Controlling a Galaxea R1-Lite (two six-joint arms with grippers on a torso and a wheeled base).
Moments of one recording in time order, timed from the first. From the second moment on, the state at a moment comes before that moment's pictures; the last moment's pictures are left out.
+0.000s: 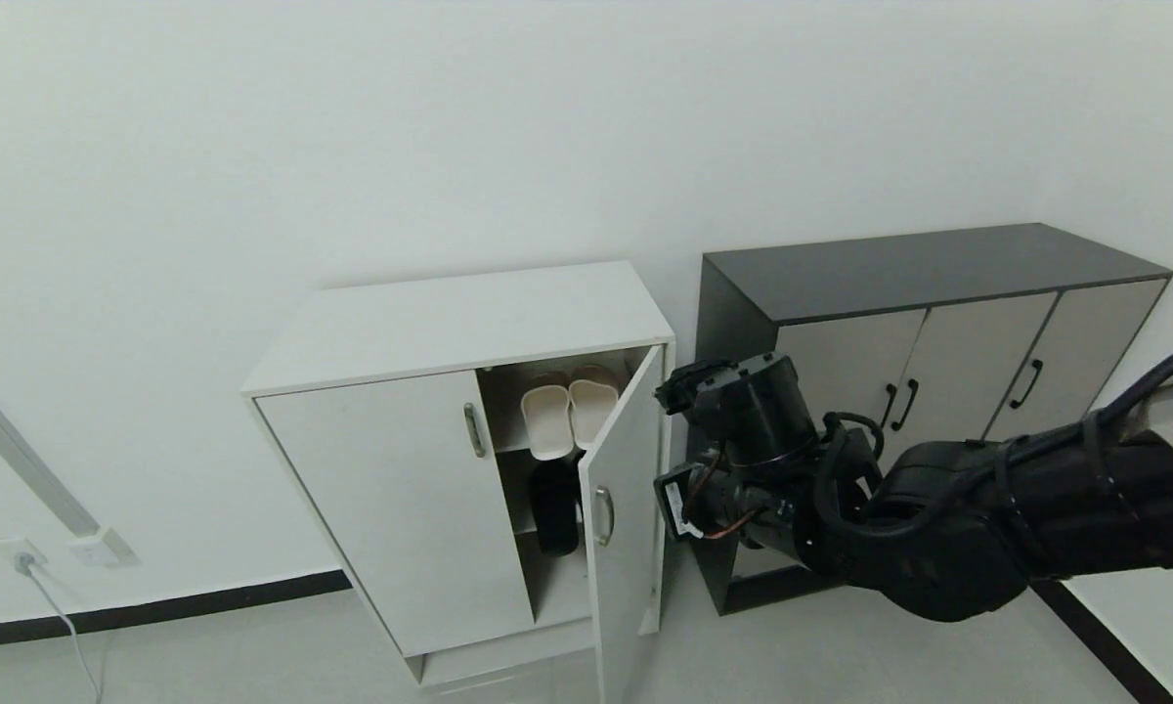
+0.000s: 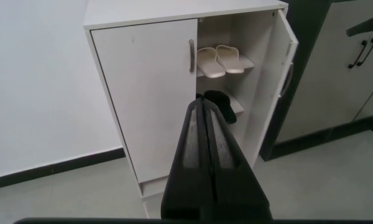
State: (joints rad) left arm 0.00 0.00 0.00 0.00 -0.03 0.02; right arm 0.83 1.97 -1.18 -0.27 -0.36 0.13
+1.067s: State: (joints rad) left arm 0.00 0.00 0.00 0.00 -0.03 0.02; right arm 0.81 1.91 -0.97 -0.44 -0.28 0.07
